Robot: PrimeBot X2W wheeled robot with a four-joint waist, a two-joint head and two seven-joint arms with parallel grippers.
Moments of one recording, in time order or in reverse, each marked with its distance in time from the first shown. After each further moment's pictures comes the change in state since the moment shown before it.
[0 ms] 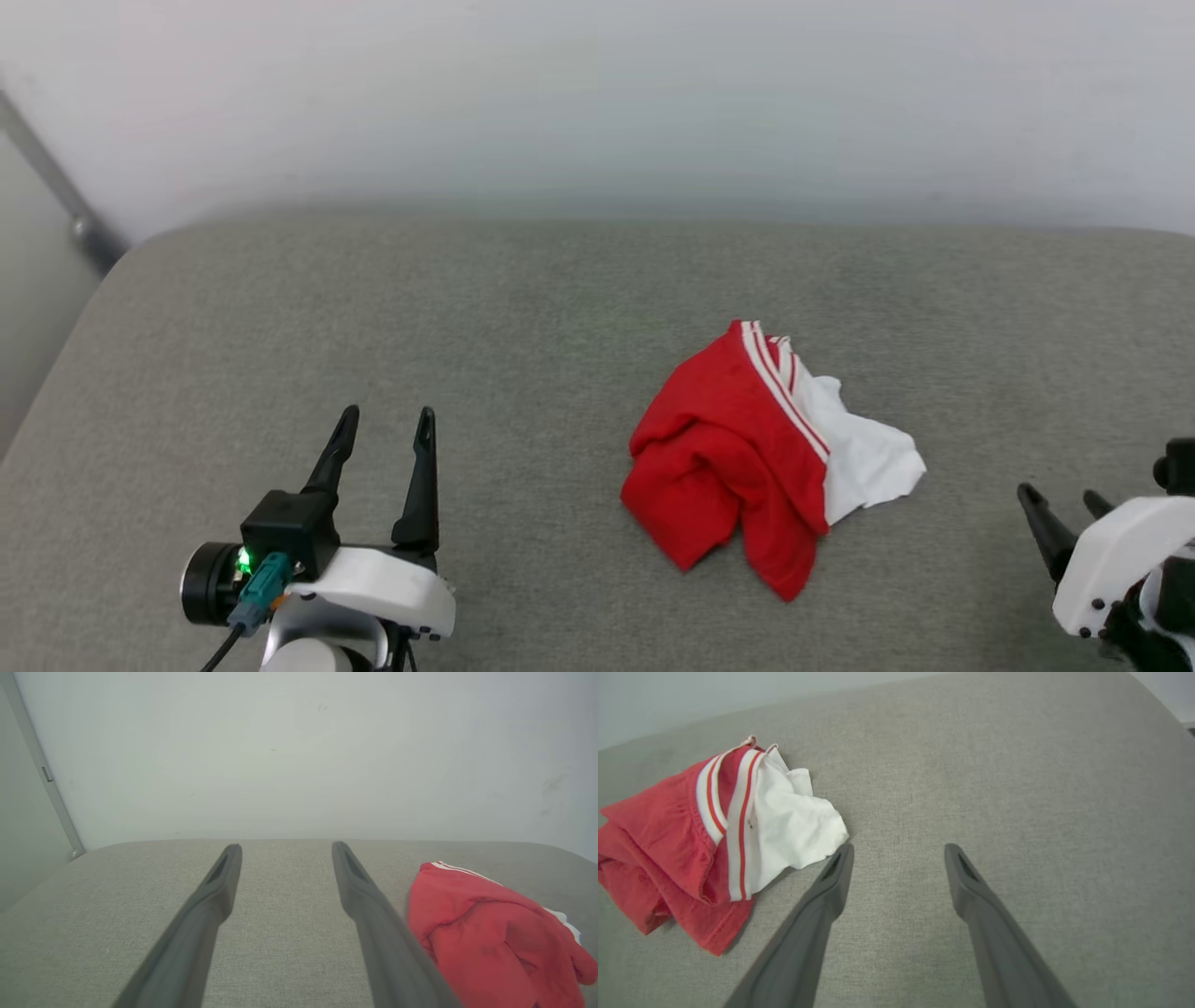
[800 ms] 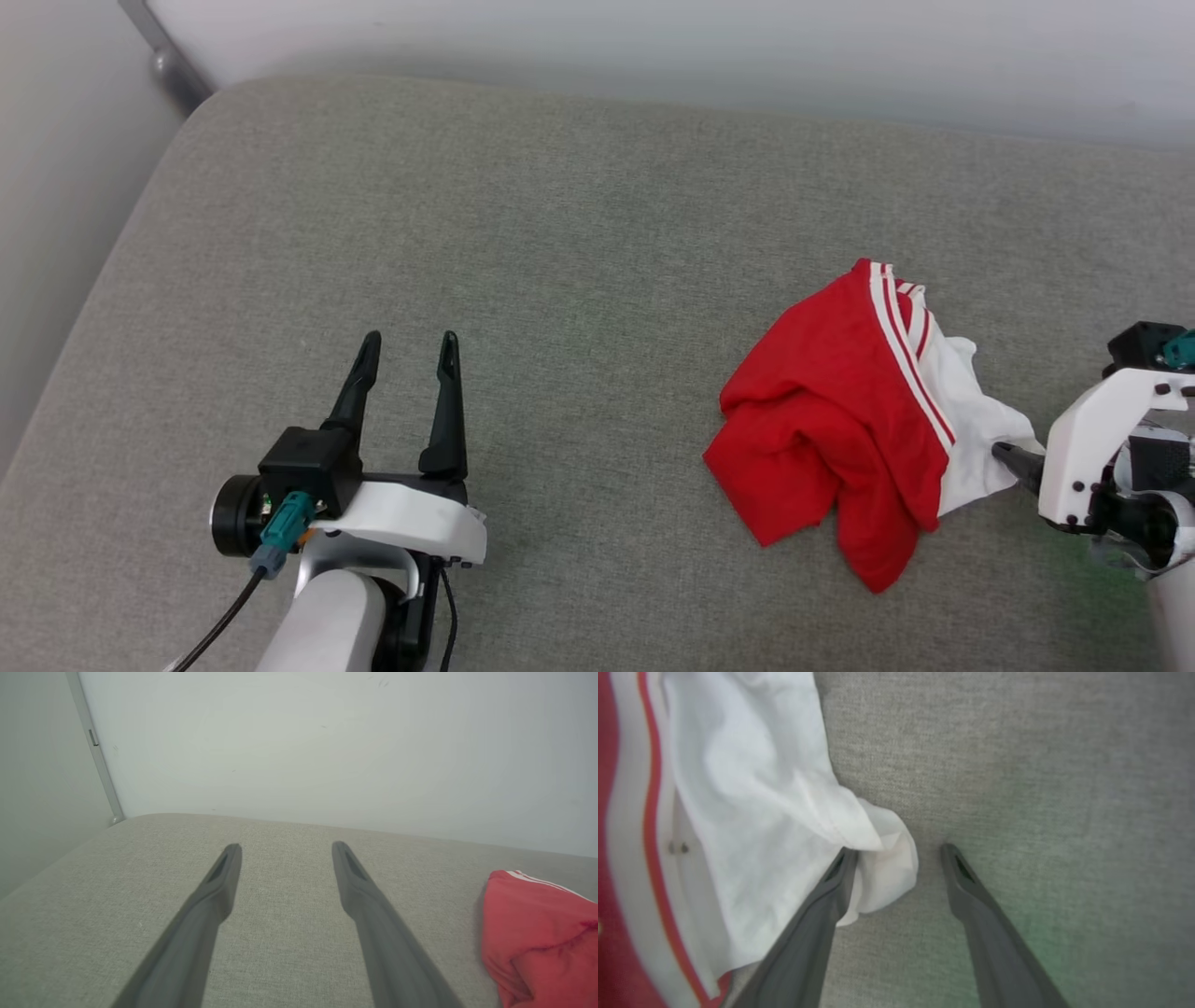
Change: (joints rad) left arm -0.142 -0.087 0.006 0.064 0.017 -0.035 -0.044; right arm -0.358 -0.122 0.133 0.424 0.105 0.000 0.324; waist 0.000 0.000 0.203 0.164
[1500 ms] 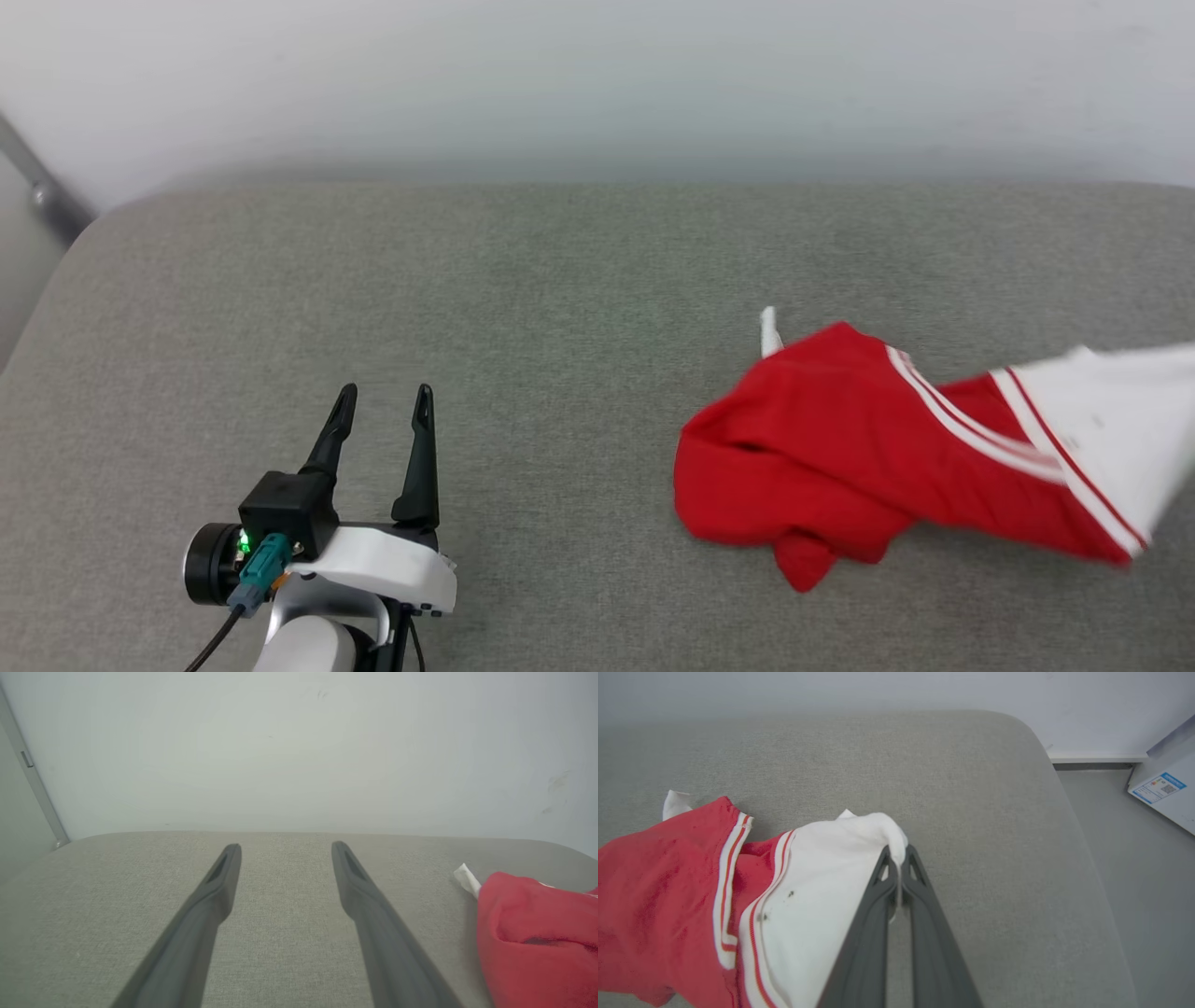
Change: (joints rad) left arm 0.087 0.040 0.027 -0.007 0.005 0.001 0.011; right arm 0.084 -0.122 -0.158 -0.390 -0.061 0.000 -0.025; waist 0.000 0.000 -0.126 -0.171
